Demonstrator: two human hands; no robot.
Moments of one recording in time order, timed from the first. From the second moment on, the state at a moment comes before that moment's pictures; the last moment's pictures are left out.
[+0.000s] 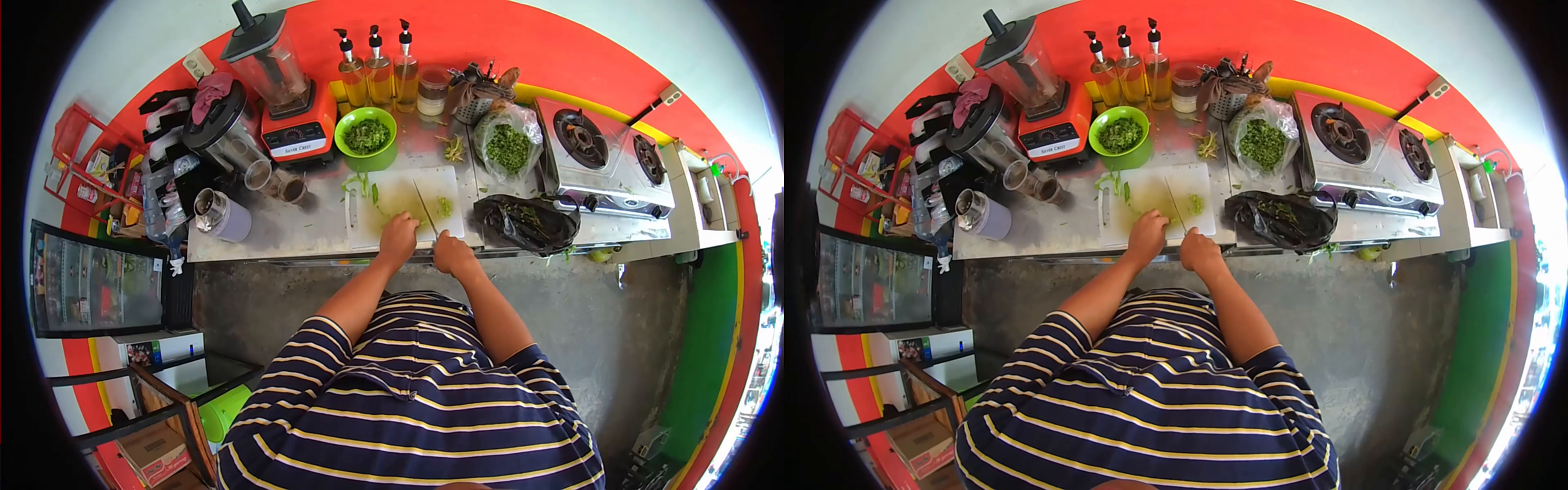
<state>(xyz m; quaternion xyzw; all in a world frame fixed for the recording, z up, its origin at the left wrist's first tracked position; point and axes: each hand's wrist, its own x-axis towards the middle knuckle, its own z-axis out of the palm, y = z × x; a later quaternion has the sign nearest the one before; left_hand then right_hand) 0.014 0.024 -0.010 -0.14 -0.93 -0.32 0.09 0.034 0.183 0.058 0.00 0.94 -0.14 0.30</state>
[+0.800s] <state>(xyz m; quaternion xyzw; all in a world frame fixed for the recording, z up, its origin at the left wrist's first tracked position) 0.007 0.014 0.028 0.09 -0.98 -0.19 -0.03 0.022 0.167 0.065 0.01 0.93 -0.19 0.31</state>
